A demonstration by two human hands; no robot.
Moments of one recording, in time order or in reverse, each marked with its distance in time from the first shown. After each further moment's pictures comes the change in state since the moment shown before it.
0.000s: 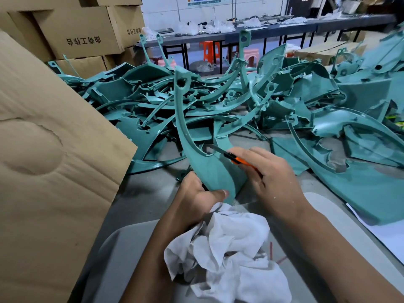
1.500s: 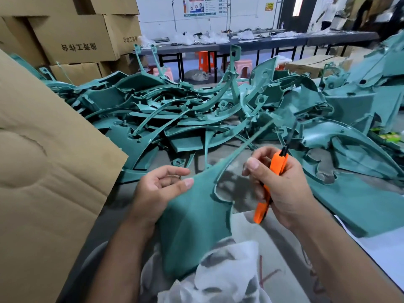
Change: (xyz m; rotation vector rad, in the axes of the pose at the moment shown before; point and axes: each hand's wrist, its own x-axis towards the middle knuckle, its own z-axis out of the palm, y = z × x) left_hand -0.007 0.025 -0.040 -0.197 0.244 -0.141; right_hand 0.006 -0.015 -0.031 1.049 0.072 0.447
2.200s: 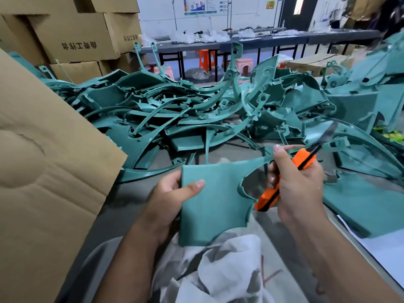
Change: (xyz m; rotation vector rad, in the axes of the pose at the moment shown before) left_hand 0.000 -0.014 0.020 -0.170 -0.158 -0.095; right_hand 0.004 0.005 0.003 -0.046 0.553 -0.057
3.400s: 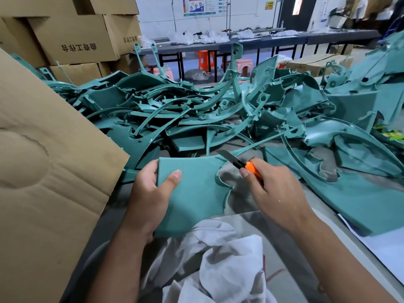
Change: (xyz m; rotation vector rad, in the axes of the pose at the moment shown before) left_hand -0.007 0.014 -0.021 0.343 0.297 0.271; right_hand -0.002 0.011 -0.007 -1.150 -0.501 -0.469
